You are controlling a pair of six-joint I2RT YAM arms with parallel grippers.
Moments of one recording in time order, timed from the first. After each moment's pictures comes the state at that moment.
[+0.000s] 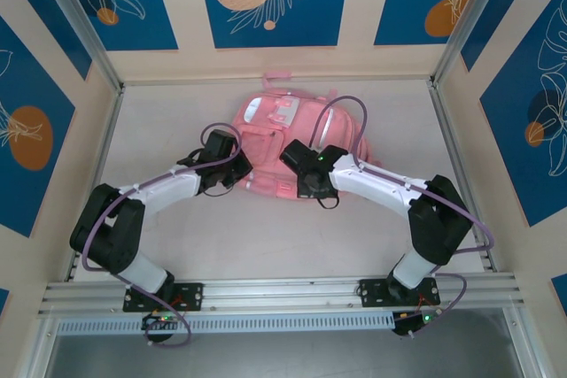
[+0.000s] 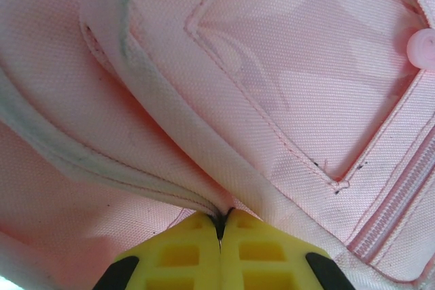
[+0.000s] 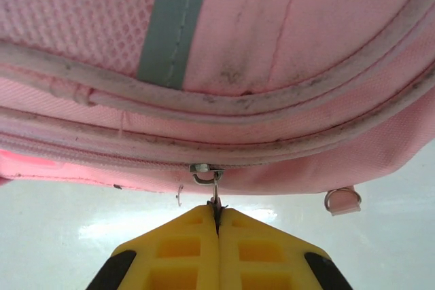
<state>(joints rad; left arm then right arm) -0.49 1.55 0.88 -0.17 0.10 -1.02 0.82 1.62 1.20 -0.95 0.28 0.85</state>
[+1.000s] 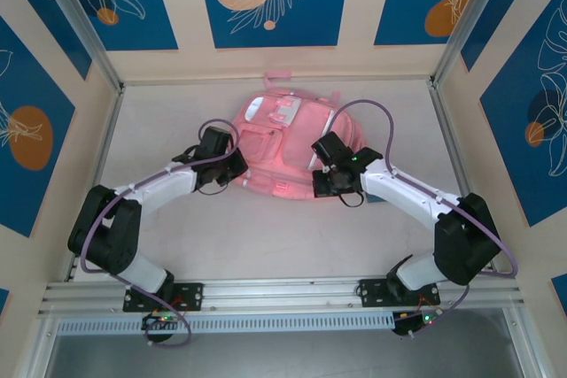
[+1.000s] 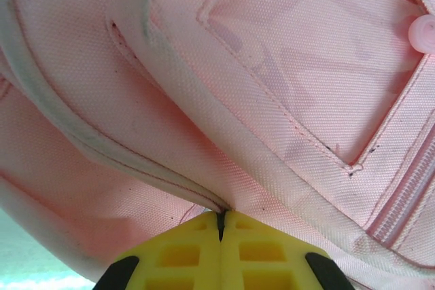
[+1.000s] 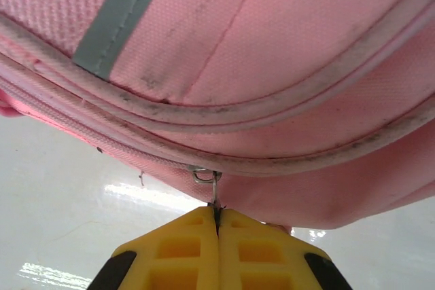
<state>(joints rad) -0.45 1.54 0.91 -0.25 0.11 -0.91 0.63 1.43 1.02 -0.80 0.02 0.49</state>
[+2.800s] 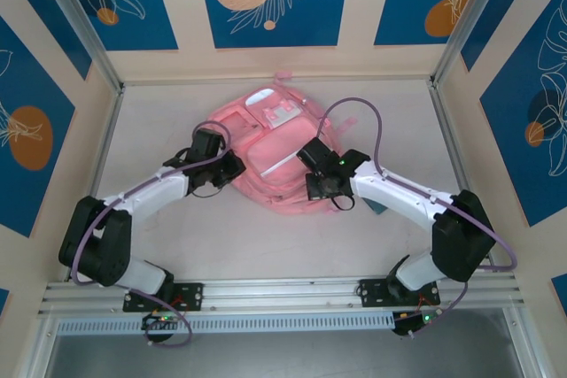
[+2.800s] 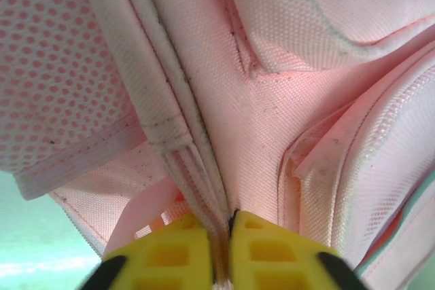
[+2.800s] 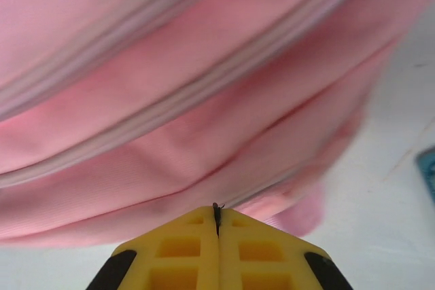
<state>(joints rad) -0.42 1.45 0.86 -0.27 0.20 -0.93 0.75 1.47 1.09 -0.87 0.21 0.58</state>
